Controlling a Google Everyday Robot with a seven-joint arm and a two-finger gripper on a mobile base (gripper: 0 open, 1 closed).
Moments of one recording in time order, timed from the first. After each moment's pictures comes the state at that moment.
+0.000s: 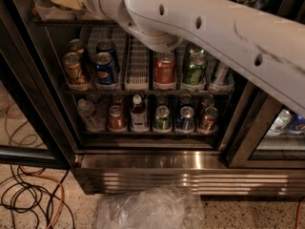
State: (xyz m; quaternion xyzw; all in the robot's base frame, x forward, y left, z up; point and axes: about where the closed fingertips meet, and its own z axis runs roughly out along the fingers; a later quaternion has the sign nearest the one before) arm 0.671 0.155 1.095 -0.34 0.60 0.17 0.70
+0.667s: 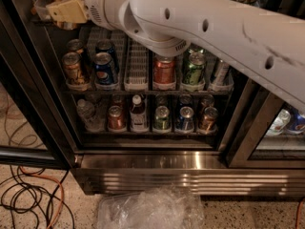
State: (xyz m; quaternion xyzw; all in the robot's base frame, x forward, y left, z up) arm 0.652 0.155 1.077 -0.35 0.63 0.18 0.67
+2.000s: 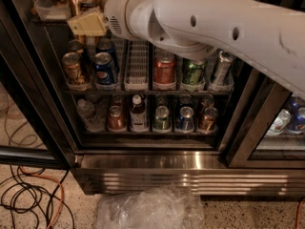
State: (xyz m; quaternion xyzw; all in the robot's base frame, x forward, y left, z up) arm 0.626 0.119 1.049 -0.37 0.66 0.19 0.63
